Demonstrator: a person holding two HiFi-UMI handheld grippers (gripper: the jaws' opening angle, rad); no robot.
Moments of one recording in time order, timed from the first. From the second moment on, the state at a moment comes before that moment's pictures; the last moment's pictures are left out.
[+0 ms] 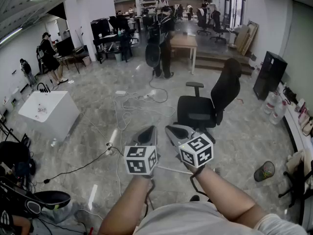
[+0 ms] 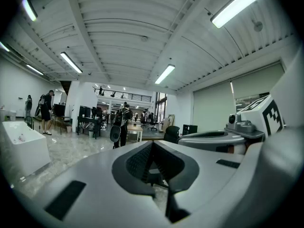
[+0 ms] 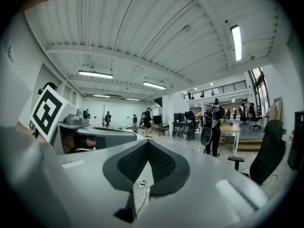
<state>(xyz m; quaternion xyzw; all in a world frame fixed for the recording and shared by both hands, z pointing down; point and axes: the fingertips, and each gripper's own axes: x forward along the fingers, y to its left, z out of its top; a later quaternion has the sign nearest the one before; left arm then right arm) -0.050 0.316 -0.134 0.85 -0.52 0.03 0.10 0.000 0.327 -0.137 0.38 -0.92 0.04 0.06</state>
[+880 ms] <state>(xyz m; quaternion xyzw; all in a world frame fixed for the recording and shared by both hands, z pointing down) -0.015 0.143 -0.056 0.80 -0.58 0.06 0.13 0.038 0.152 -0.045 0.28 -0.95 0.10 0.09</state>
